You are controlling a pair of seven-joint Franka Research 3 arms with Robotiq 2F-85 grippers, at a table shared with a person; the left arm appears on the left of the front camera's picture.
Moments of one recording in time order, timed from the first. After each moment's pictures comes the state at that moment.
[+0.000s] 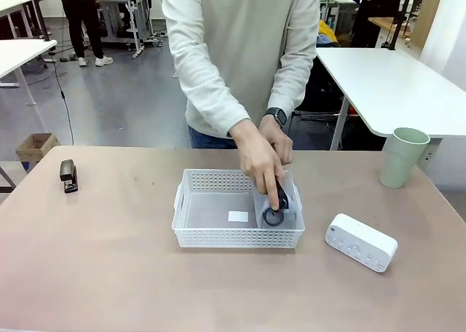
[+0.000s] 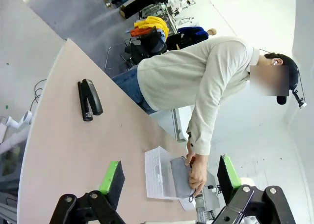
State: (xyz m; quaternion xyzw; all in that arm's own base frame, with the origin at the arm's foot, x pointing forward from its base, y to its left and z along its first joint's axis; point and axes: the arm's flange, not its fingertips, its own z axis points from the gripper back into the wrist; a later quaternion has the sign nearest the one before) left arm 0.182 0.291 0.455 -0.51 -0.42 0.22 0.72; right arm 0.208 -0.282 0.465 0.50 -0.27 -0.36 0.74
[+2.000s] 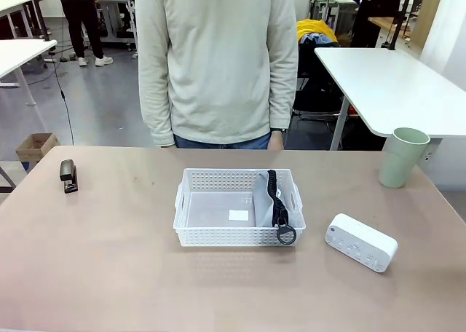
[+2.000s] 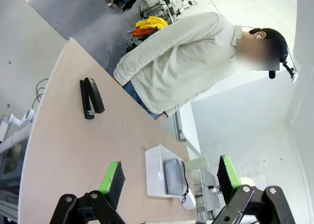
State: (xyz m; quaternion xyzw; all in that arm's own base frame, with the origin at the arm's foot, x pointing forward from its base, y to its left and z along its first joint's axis) left arm 0.177 0.290 0.457 -0.50 -0.42 0.22 0.72; right arm 0.278 -0.073 0.506 0.38 -0.11 -0.09 0.91
